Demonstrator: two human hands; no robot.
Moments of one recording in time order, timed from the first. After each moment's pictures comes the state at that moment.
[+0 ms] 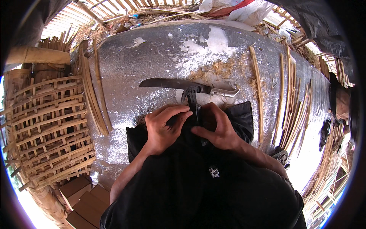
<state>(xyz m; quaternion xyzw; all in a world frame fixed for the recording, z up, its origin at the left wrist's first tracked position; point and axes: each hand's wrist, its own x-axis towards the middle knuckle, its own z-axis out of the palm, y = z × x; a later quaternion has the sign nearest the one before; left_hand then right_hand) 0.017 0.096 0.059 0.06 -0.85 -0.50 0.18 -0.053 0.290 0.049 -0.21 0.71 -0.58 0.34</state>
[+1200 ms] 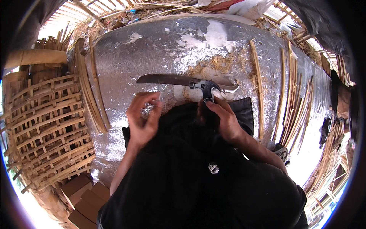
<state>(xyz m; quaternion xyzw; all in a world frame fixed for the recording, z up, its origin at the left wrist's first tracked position) 0.032 0.049 0.039 0.13 -0.84 -0.49 0.18 -0.067 0.297 0.016 -0.02 0.57 -0.69 0.45</state>
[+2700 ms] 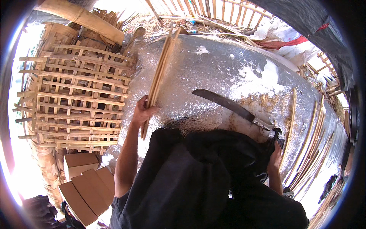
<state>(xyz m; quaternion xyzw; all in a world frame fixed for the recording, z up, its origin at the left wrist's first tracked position) 0.132 -0.164 -0.067 0.34 -0.71 -0.62 0.06 -0.076 0.553 -0.245 -0.08 0.94 -0.32 0.09</state>
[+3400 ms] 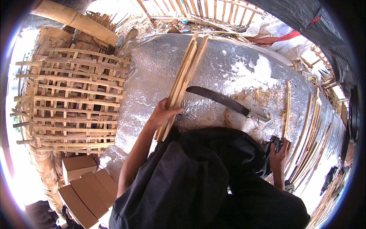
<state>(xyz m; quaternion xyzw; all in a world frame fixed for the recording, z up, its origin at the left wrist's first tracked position) 0.084 -0.076 -0.049 0.35 -0.72 -0.60 -0.04 -0.061 0.436 -0.014 -0.09 0.97 -0.20 0.06</state>
